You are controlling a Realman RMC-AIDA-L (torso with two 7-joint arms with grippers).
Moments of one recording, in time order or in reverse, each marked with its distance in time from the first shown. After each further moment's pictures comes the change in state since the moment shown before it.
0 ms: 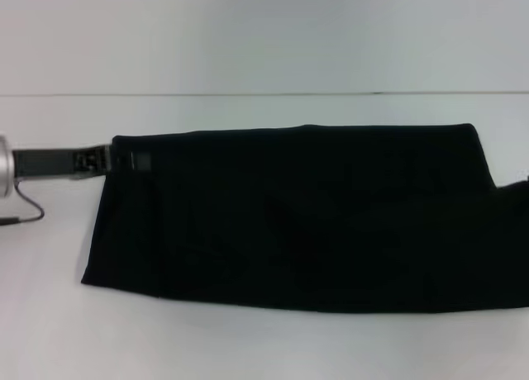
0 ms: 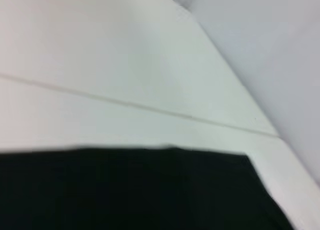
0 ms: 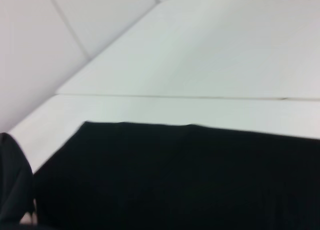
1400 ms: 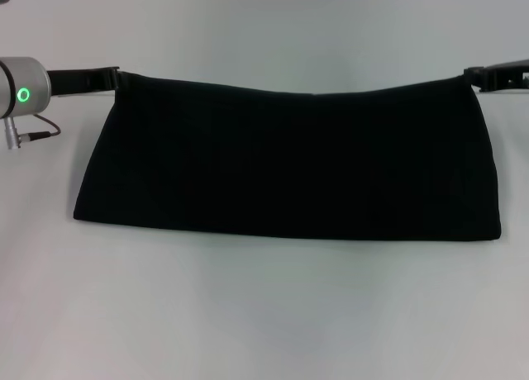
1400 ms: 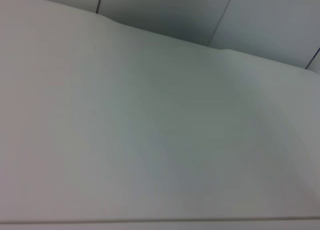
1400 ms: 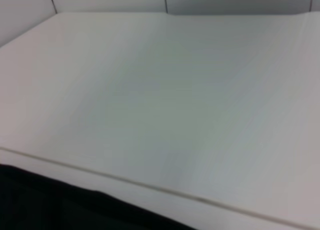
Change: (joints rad) left arm -0.145 -0.027 0.167 -0.043 -0.017 -0.605 -0.050; right arm 0.302 0.034 -0.271 0.155 0.003 0.671 0.192
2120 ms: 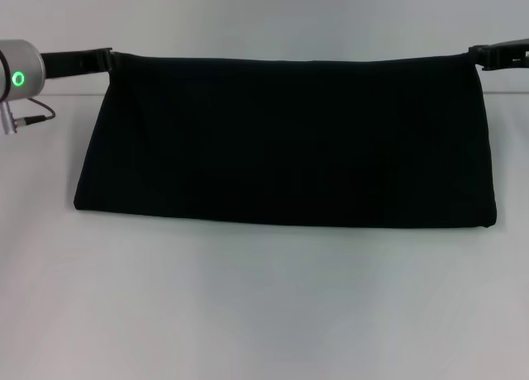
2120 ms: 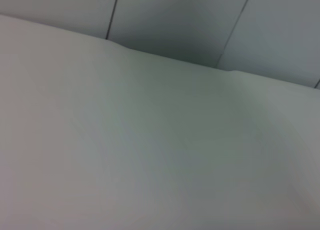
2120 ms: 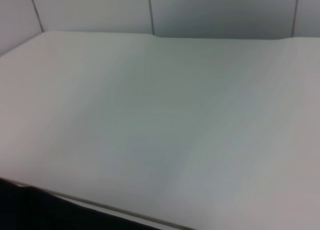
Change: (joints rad) left arm -0.009 0.002 0.001 0.015 -0.024 -0.039 0.007; right arm 0.026 -0.004 -0.003 -0.005 0.001 0.049 0.018
